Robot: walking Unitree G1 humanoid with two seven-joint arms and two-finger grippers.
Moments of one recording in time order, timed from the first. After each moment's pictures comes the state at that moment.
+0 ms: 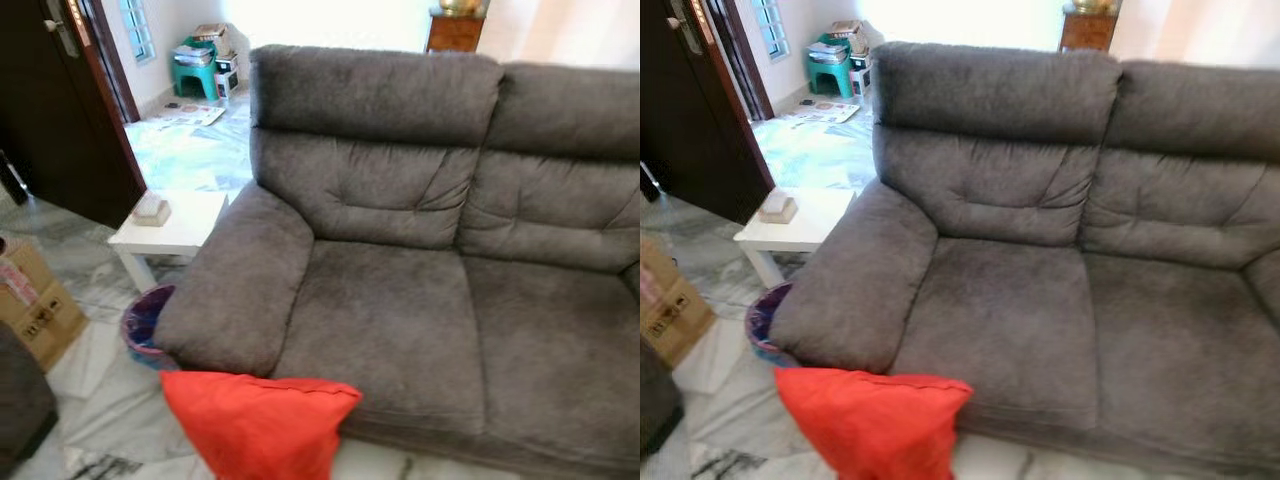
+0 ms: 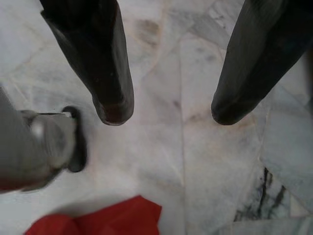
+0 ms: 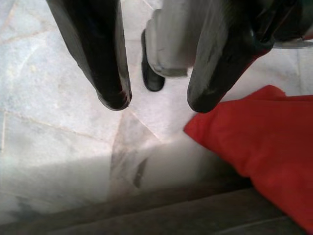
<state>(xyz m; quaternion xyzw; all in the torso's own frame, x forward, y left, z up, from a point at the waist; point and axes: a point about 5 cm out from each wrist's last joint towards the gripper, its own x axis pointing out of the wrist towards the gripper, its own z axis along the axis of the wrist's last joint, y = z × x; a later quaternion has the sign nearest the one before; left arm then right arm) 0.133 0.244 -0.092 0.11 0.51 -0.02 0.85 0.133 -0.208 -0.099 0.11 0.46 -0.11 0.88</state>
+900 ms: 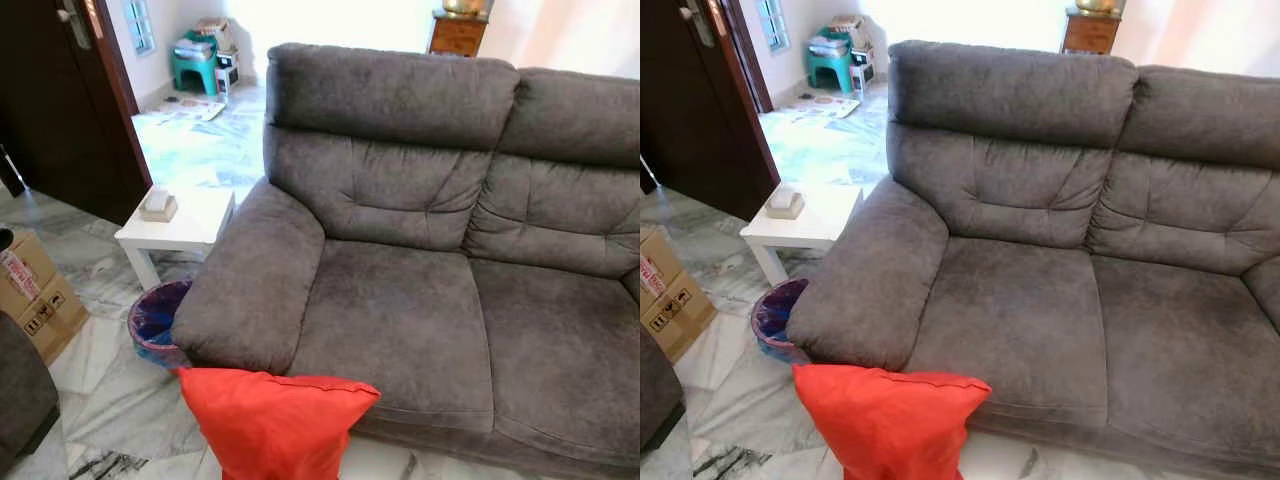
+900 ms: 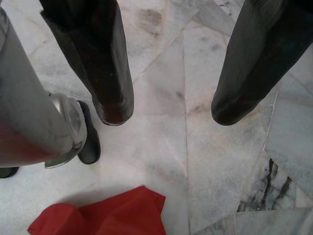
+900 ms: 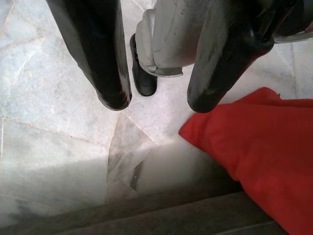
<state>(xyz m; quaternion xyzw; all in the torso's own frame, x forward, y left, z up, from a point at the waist) 0.142 0.240 -0.089 0.10 0.49 -0.02 0.87 0.138 -0.205 -0.097 0.12 0.45 -0.11 0.88</state>
